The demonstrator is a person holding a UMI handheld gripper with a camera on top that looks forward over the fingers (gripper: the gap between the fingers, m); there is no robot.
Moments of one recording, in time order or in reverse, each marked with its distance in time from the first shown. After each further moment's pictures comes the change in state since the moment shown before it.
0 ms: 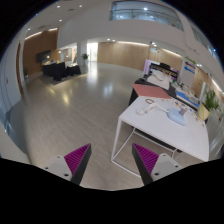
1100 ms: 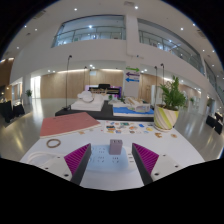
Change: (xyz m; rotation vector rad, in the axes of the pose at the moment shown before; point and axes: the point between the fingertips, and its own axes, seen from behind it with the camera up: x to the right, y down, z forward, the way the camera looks) arm 0.484 -0.103 0.220 0.333 0.540 0.299
